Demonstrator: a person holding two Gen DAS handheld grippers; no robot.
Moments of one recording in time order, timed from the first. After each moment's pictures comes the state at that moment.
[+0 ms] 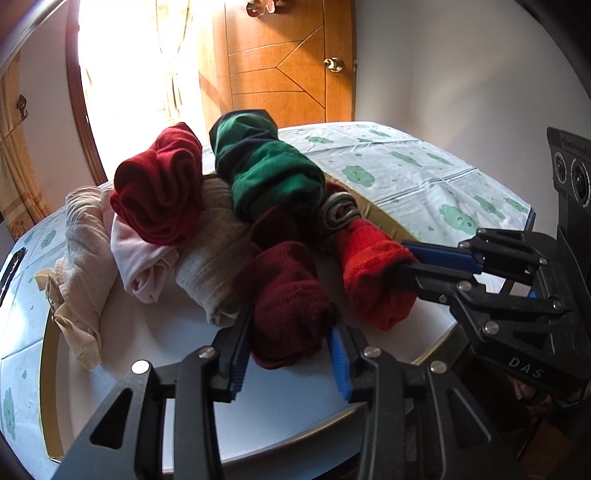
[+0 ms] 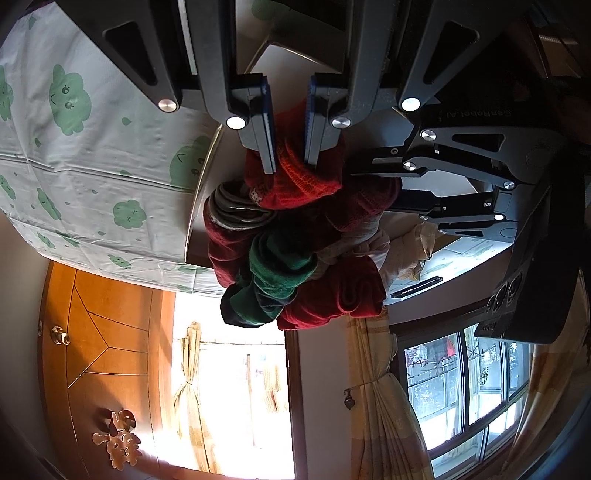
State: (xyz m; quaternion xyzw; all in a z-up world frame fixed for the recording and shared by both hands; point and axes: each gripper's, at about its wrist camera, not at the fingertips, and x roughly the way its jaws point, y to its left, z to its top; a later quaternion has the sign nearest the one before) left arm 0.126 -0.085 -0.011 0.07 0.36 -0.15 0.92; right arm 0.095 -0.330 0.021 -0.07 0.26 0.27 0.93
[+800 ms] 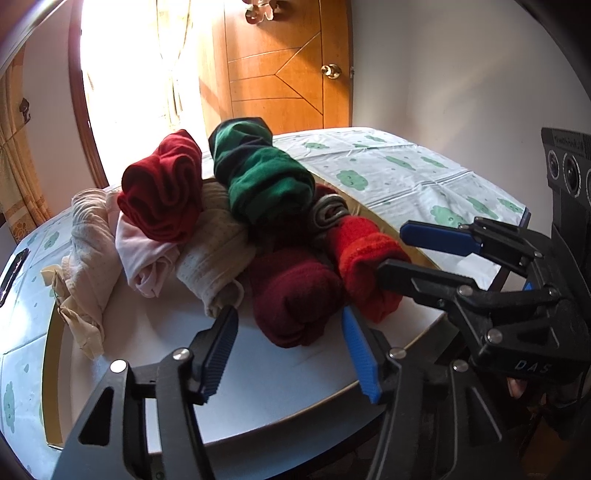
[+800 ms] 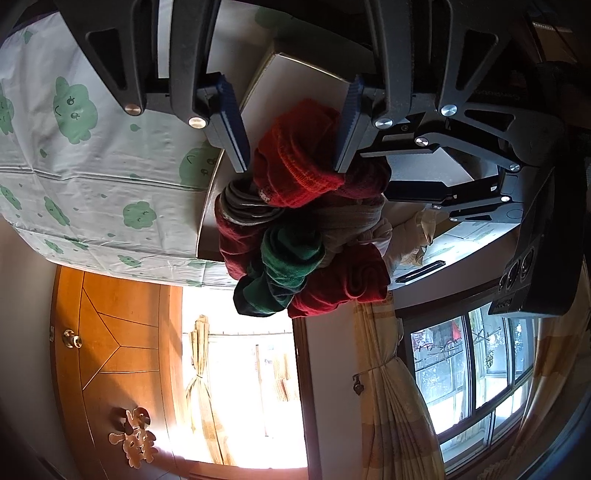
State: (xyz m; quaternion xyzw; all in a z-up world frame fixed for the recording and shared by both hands) left arm 0.111 -0.086 -0.007 0.07 0.35 -0.15 0.92; right arm 0.090 -0.338 0.024 -0.05 0.24 0.26 0.94
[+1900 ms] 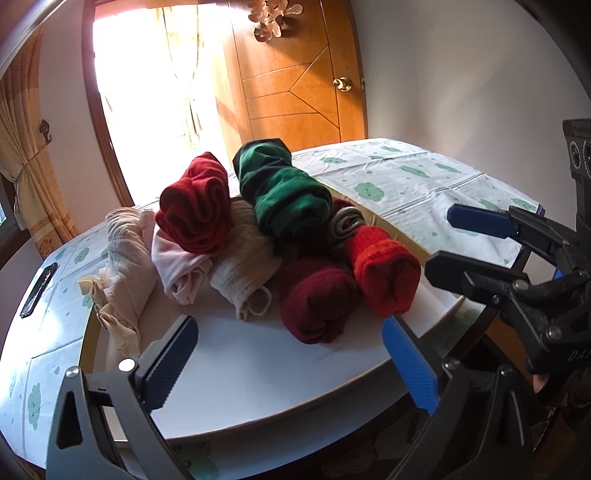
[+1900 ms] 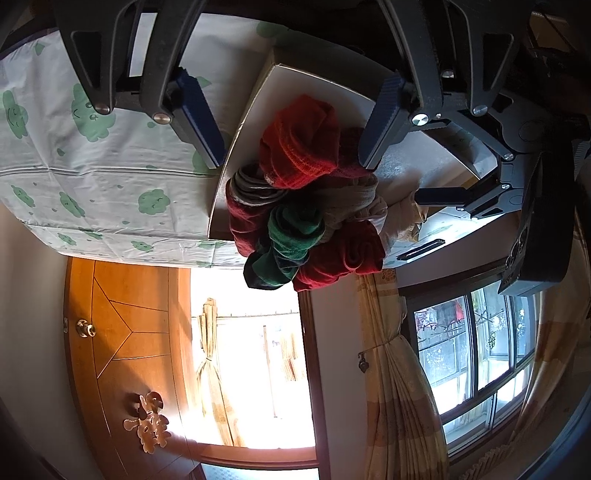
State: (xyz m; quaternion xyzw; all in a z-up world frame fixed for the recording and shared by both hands) left arm 0.094 -0.084 0.001 0.10 0.31 -0.11 0.94; right arm 0.070 -0.349 0.036 -0.03 0.20 0.25 0.95
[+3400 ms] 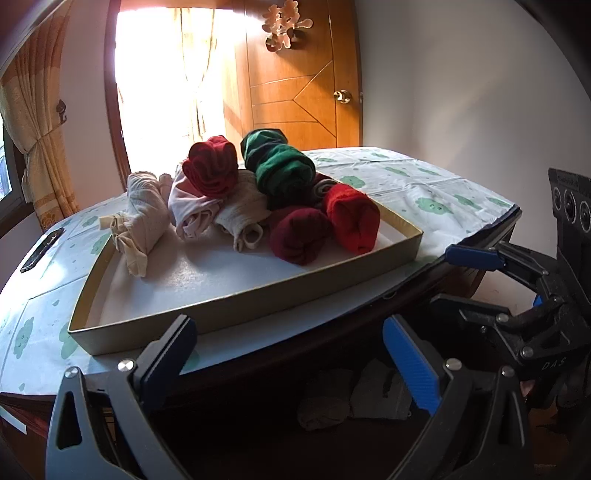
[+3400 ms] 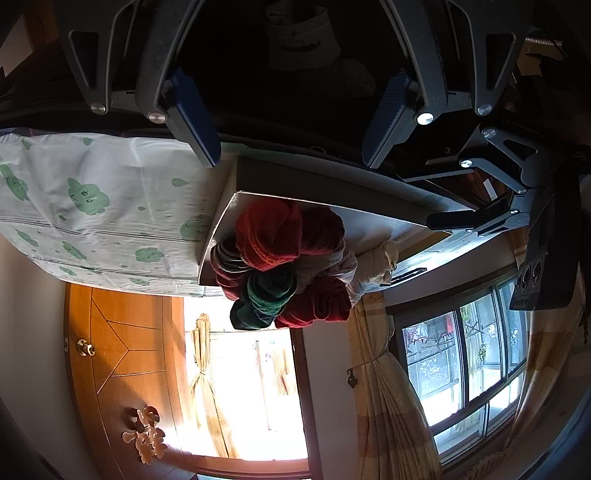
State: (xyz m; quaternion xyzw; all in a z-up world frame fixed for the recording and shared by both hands) left arm 0.021 -0.068 -0.023 0.05 0.29 -0.12 0.95; right arm 0.015 -0.351 -0.005 -0.03 0.23 0.26 0.94
